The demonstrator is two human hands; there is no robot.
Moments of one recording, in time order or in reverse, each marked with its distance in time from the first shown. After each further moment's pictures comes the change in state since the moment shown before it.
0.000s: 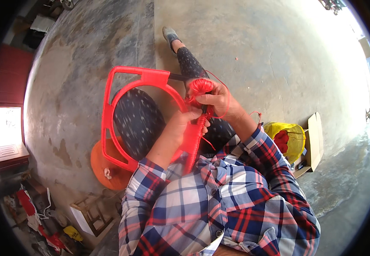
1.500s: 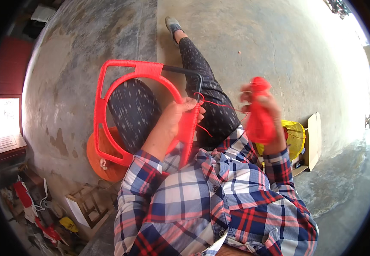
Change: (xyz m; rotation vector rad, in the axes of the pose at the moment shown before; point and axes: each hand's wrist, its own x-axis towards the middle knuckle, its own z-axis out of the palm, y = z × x) left_hand 0.007 0.001 -0.027 0.057 0.080 -0.040; right_hand -0.094 -0.052 -0.009 0.108 0.489 -0.061
